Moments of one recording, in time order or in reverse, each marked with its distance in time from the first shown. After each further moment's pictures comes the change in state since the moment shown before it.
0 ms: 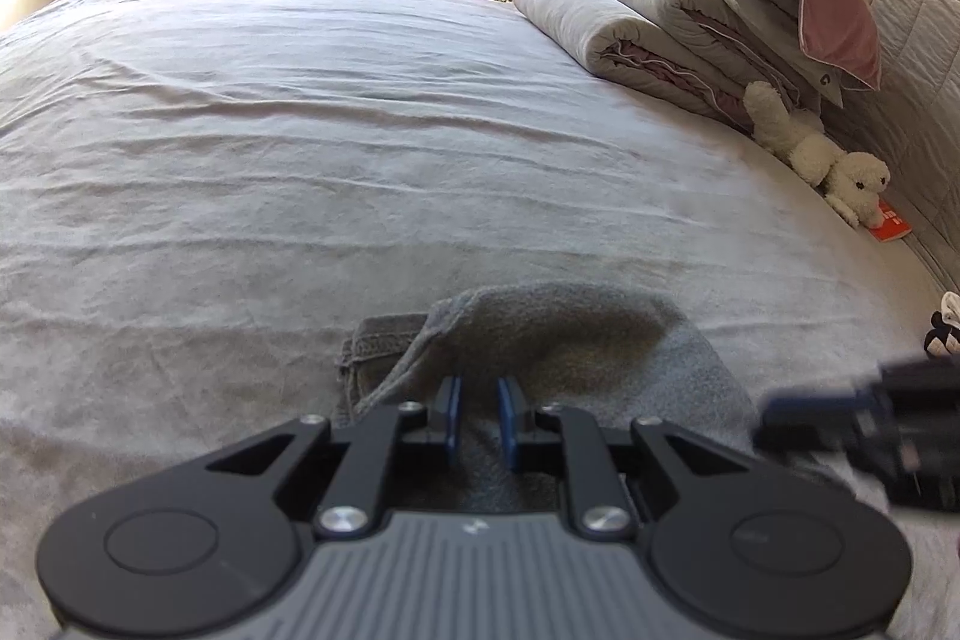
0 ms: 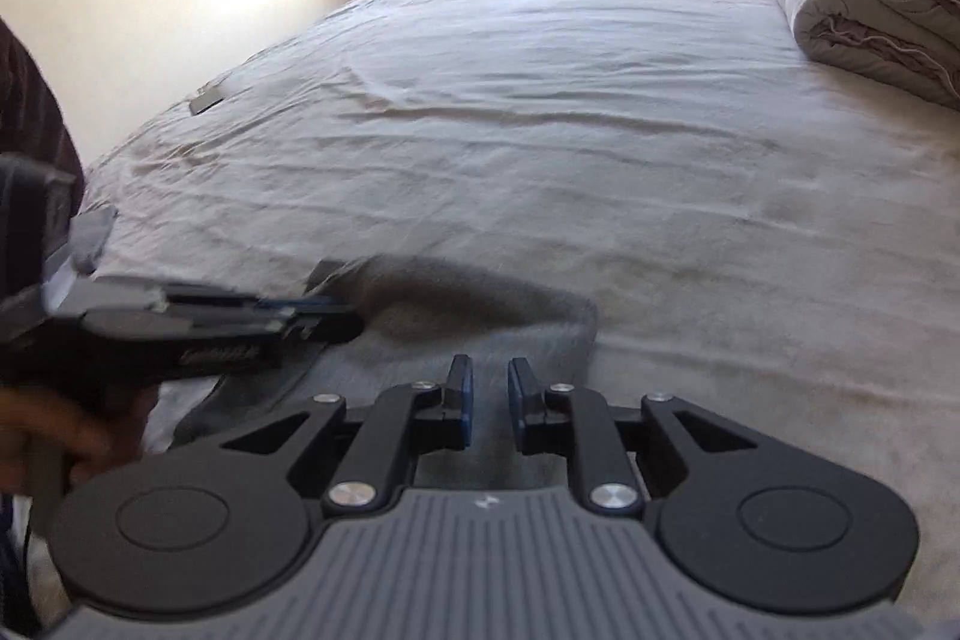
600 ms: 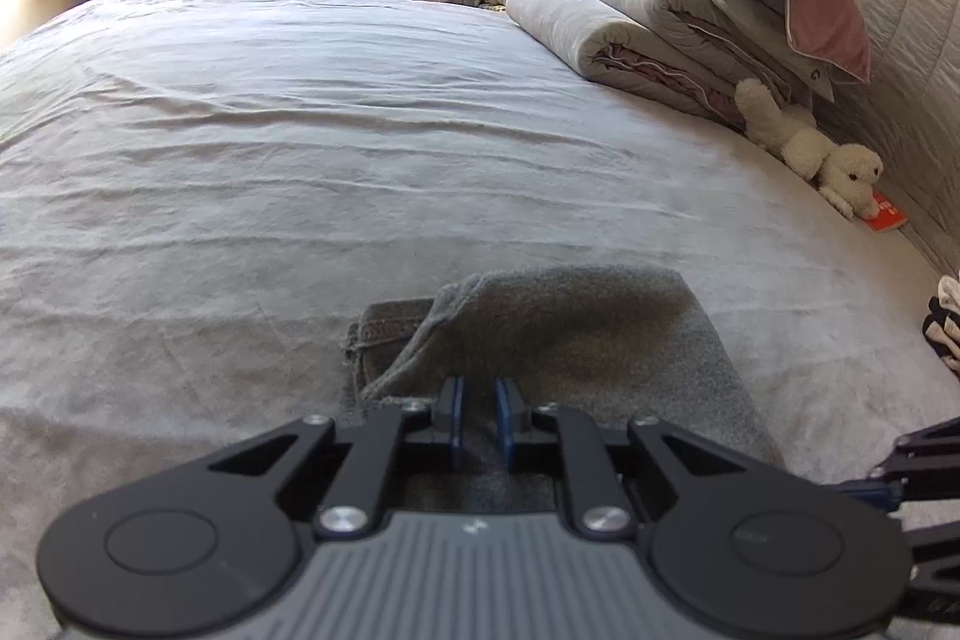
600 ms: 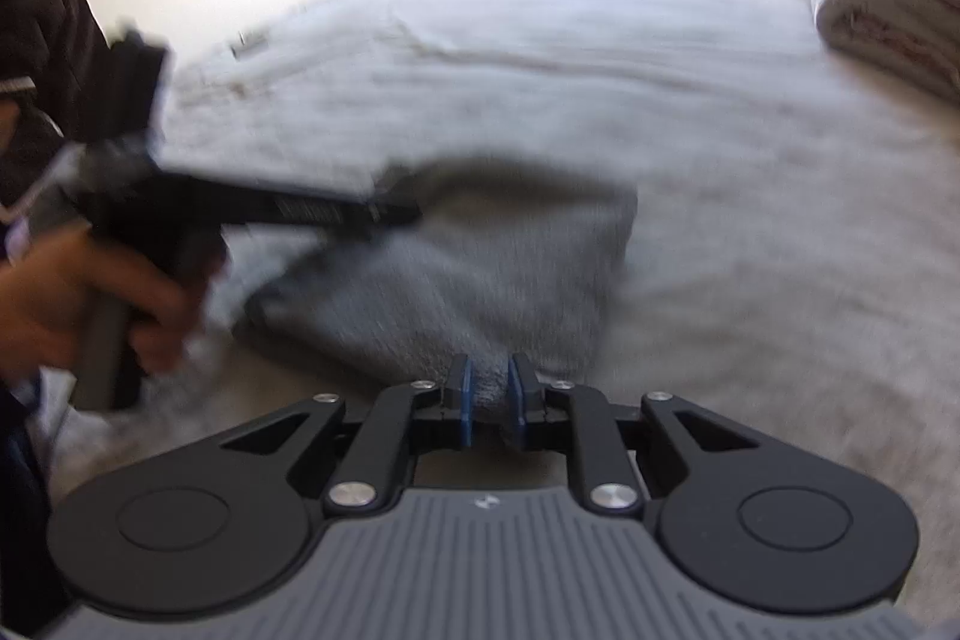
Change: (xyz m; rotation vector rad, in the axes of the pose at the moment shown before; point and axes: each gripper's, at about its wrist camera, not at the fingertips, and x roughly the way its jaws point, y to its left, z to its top) left arm -0.011 -0.001 -0.012 0.028 -0.022 0.005; right arm -0.014 0.021 -0.046 -0.083 0.069 0.012
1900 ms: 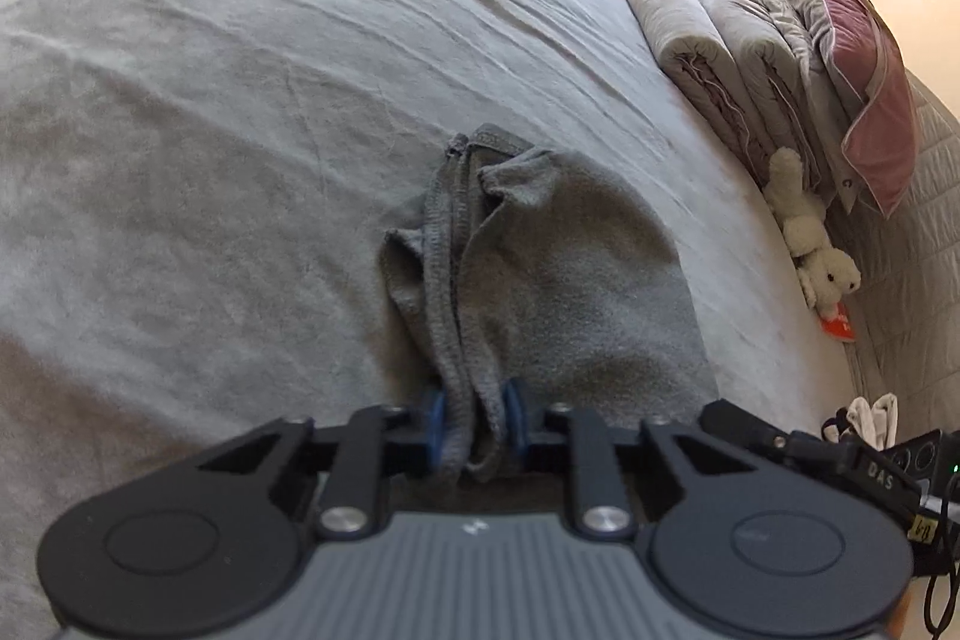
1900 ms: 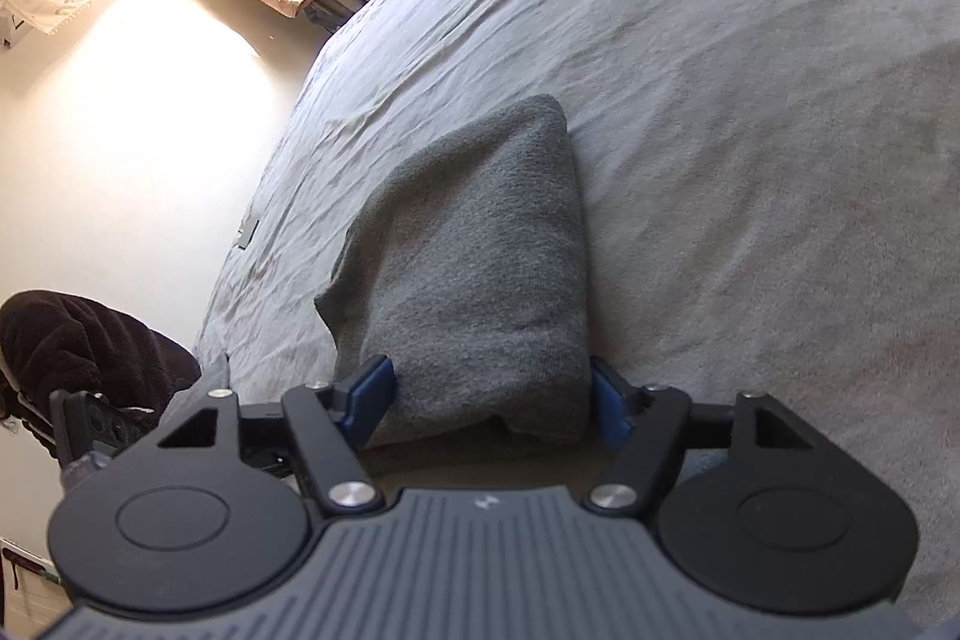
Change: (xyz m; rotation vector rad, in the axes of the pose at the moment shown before) left arm -0.039 0.046 -0.038 -0.472 0.189 -0.128; right arm 0.010 -0.057 -0.018 0.746 -0.067 0.309
